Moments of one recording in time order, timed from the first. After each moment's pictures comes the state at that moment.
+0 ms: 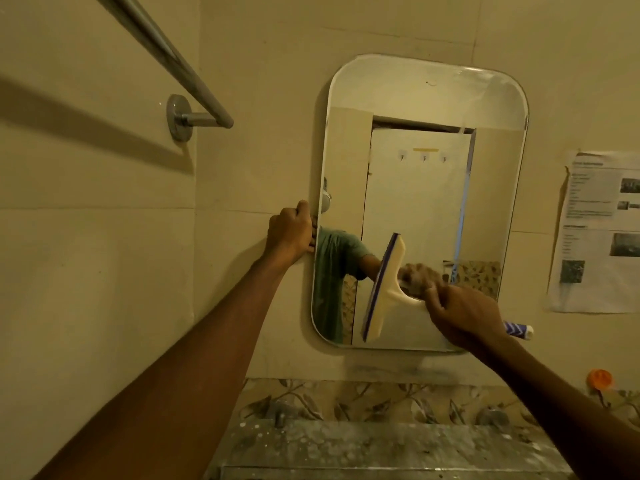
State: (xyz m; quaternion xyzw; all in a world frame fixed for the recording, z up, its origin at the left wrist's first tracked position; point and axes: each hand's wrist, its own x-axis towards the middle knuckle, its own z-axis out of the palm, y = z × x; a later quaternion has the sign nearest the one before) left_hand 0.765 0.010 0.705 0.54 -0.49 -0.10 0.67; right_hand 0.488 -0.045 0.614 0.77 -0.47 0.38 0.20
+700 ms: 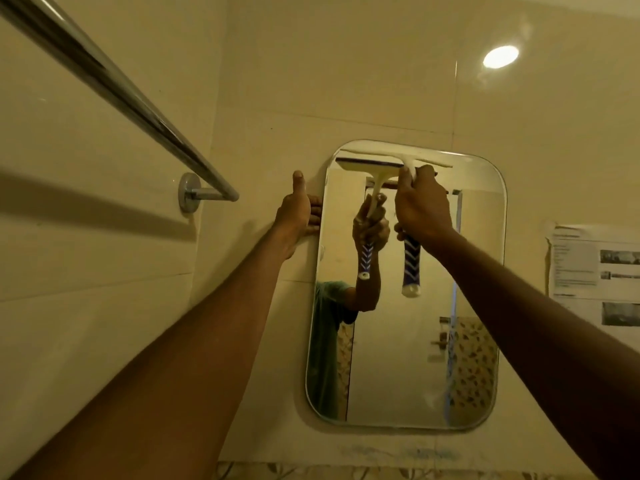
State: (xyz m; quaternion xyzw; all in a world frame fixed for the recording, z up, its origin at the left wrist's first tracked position) left_hand 0.766 0.014 0.832 0.42 -0.54 -0.21 0.70; right_hand 0.577 0.006 0.849 0.68 -0.31 0.66 -0.04
